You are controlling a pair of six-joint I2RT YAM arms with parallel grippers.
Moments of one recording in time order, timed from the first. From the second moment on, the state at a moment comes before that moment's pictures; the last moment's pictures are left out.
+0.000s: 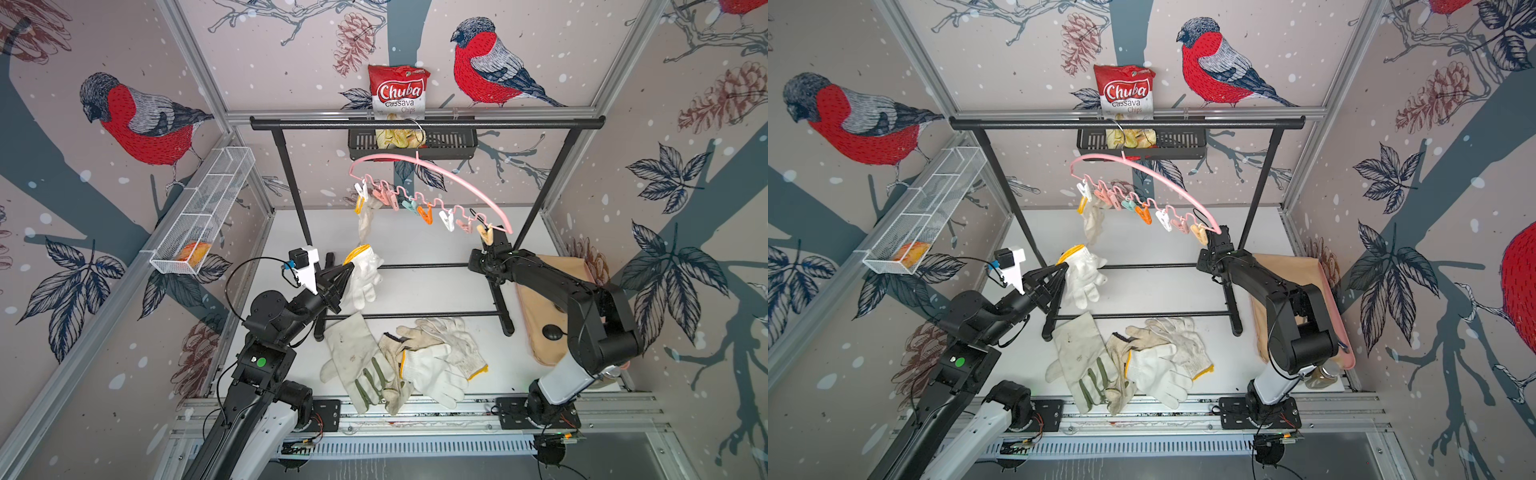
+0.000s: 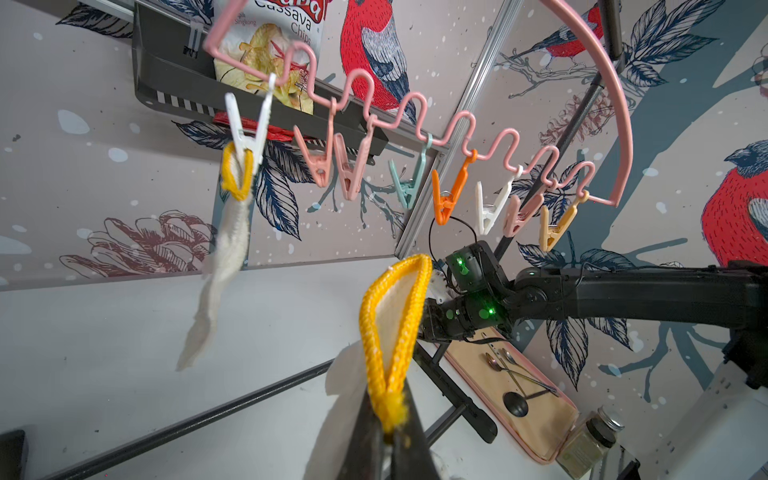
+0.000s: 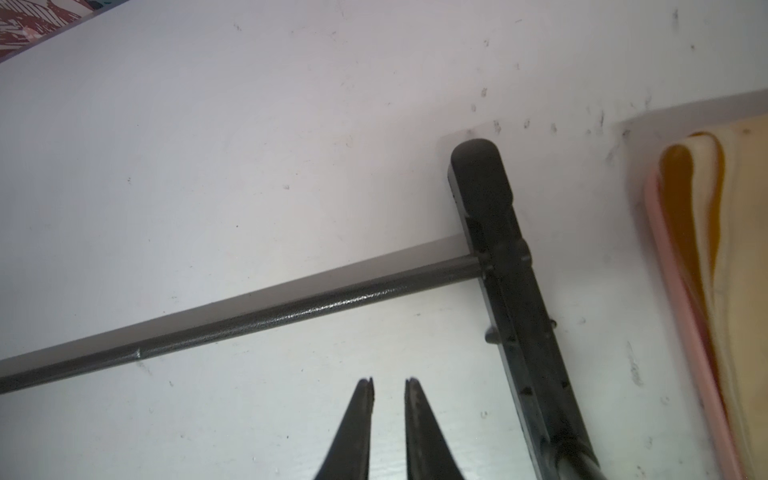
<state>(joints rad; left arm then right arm) -0.31 0.55 0.63 0.01 0.42 -0.41 0.33 1.64 1.06 -0.36 0.10 0.46</state>
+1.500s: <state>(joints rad) -0.32 0.90 0.97 -0.16 0.12 -0.50 0.42 1.58 1.54 -0.31 -0.64 0.32</state>
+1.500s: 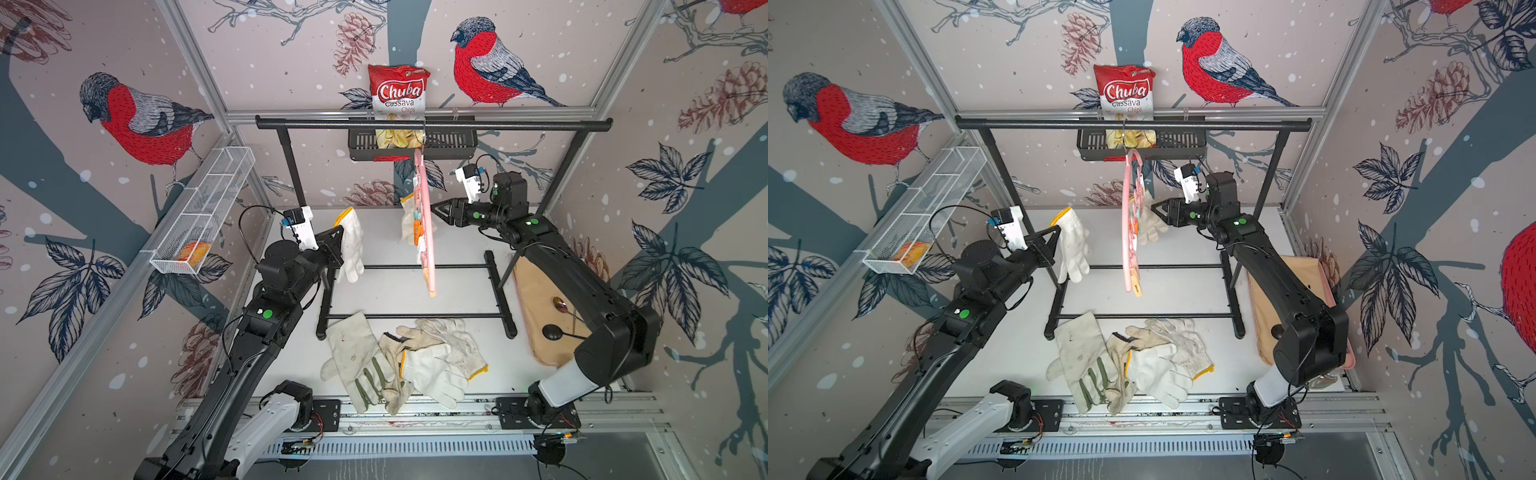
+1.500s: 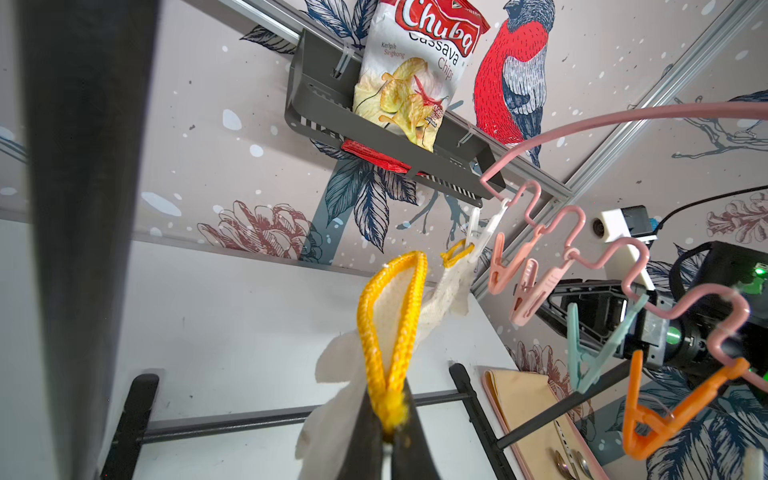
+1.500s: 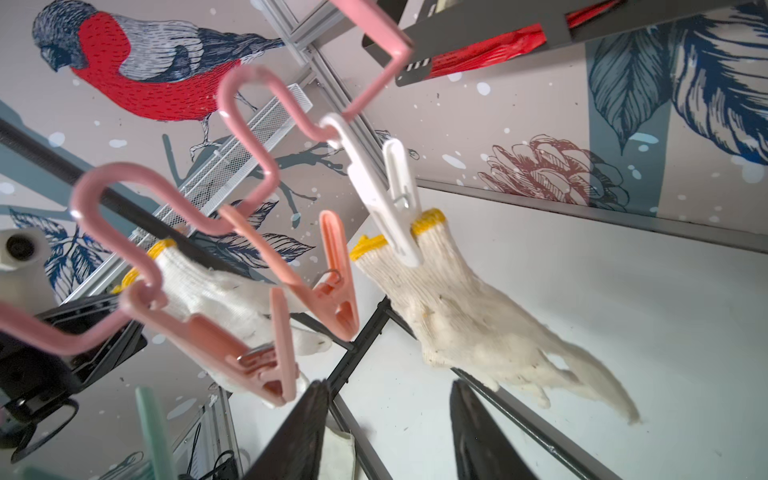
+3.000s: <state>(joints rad) -0.40 1.44 1.37 -0.09 0.30 -0.47 0.40 1.50 1.58 -0.38 -0.56 0.32</state>
